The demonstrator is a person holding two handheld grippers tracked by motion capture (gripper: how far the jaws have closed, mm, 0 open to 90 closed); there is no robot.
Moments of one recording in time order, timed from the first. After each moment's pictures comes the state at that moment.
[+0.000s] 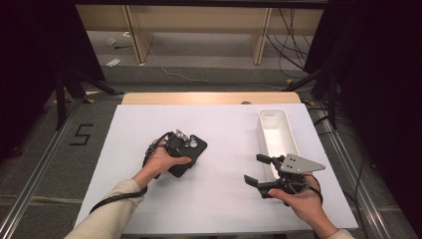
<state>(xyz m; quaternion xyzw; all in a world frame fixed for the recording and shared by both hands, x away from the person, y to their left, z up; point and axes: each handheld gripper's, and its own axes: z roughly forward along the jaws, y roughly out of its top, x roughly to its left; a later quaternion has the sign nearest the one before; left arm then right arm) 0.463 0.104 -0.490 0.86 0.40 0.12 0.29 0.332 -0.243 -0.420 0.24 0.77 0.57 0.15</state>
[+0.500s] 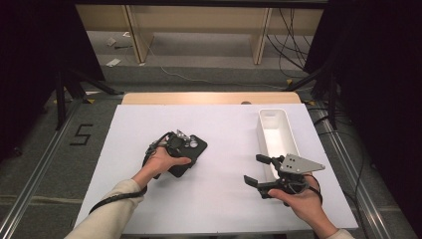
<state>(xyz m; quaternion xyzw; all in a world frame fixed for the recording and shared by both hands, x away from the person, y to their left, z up) 0.462 0.103 -0.489 0.86 0.40 0.12 0.29 0.332 -0.243 -0.420 0.24 0.77 0.57 0.15</state>
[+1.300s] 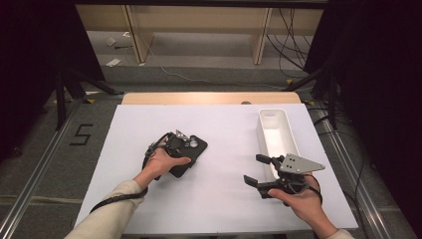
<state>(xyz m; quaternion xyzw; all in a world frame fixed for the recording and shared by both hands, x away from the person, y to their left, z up) 0.458 0.103 -0.488 0.85 0.41 0.13 0.30 0.332 -0.242 -0.420 0.24 0.77 0.57 0.15</state>
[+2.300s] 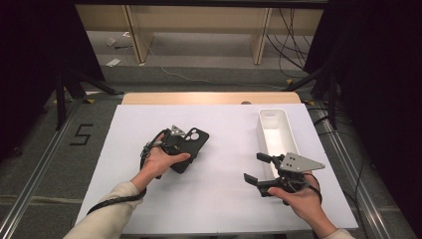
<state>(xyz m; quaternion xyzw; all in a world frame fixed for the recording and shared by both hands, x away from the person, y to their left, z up) 0.448 0.106 -0.462 0.82 0.42 0.15 0.37 0.335 -0.242 -0.420 0.25 0.76 0.57 0.15</state>
